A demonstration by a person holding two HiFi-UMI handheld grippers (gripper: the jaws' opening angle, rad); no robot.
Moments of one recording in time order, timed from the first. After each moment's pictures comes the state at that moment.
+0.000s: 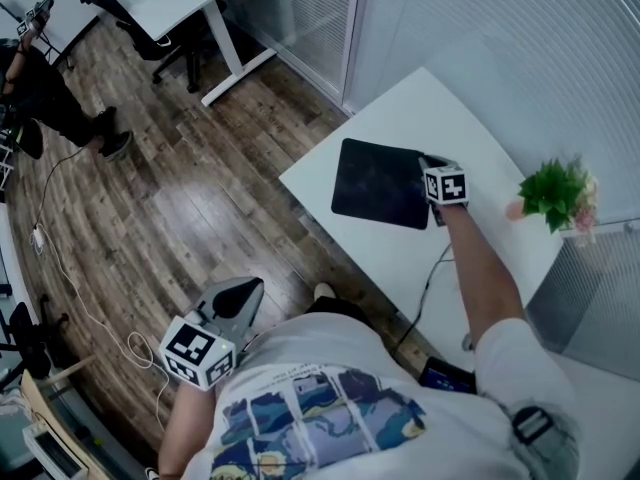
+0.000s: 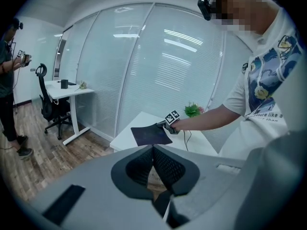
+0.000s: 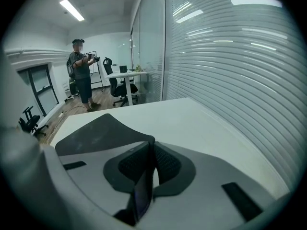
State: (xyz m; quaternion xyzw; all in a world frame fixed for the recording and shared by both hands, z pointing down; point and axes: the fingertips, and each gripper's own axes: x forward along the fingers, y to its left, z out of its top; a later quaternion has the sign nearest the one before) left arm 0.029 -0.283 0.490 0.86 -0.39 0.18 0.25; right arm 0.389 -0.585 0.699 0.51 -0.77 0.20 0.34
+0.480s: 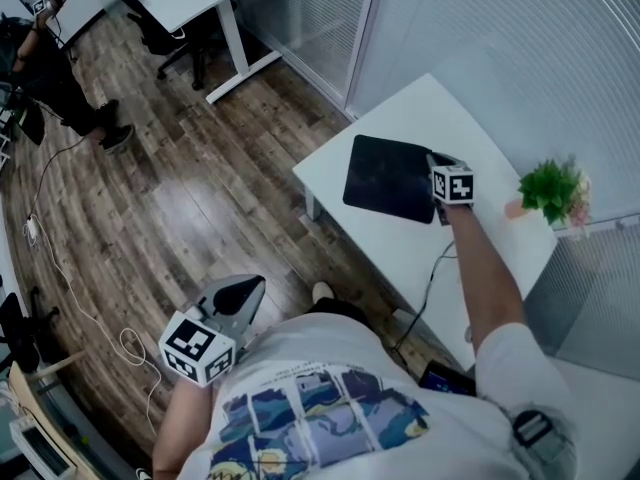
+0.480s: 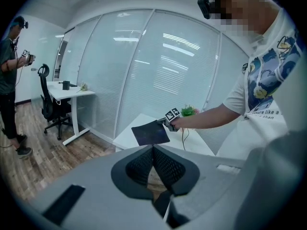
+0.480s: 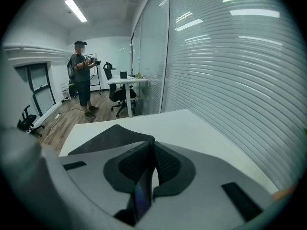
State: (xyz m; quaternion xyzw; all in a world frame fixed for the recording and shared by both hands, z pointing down) left arm -0.009 -0.241 0.482 0.87 -0.39 0.16 0.25; right arm 0.361 -0.561 0.645 0.53 -0.76 0.17 0.32
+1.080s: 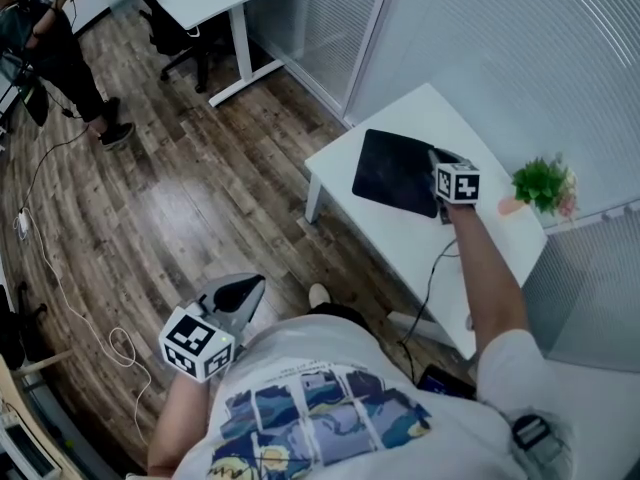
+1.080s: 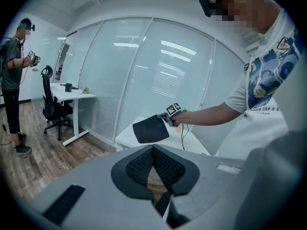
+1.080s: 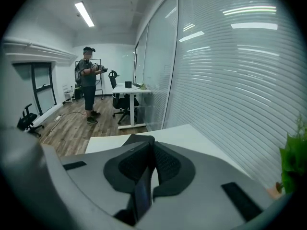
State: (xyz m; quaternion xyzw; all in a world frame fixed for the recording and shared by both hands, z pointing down) left arm -0.056 -0.177 0.473 0.88 -0.38 0.13 0.23; right arm 0.309 -0.510 0.560 0.54 -0.77 0.13 0.30
